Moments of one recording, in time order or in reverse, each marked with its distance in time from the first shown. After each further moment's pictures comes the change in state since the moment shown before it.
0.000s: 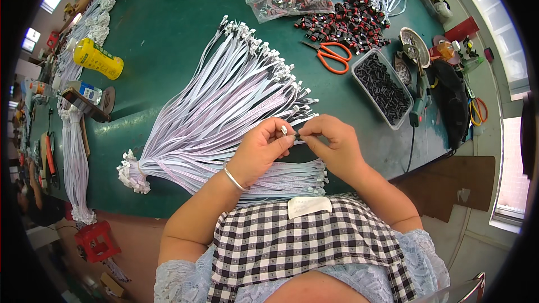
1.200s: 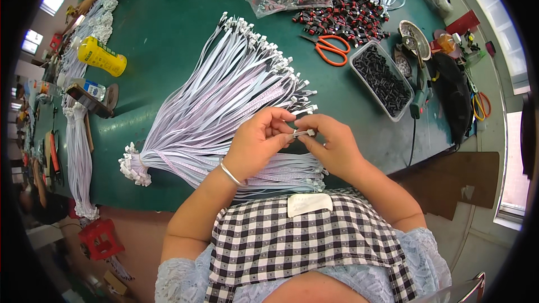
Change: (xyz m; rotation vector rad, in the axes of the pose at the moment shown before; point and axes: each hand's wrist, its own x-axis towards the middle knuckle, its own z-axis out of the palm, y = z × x) left_hand -0.006 0.005 0.005 0.260 0.040 0.114; right_hand -0.015 -0.005 0.001 -0.047 -0.044 0.034
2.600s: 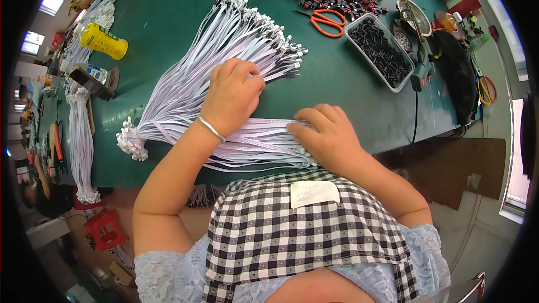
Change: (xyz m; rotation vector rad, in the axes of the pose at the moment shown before) left_hand 0.005 0.010 -0.028 1.395 0.121 0.731; right_hand -0.044 0.010 0.007 -0.606 -0.028 -0.429
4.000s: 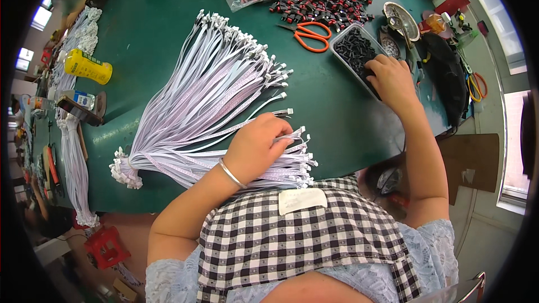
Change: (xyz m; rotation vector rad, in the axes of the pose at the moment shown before) left_hand 0.009 0.051 0.018 -0.642 -0.215 -0.311; right_hand 0.010 0.154 -0.085 -0.514 -0.258 0.414
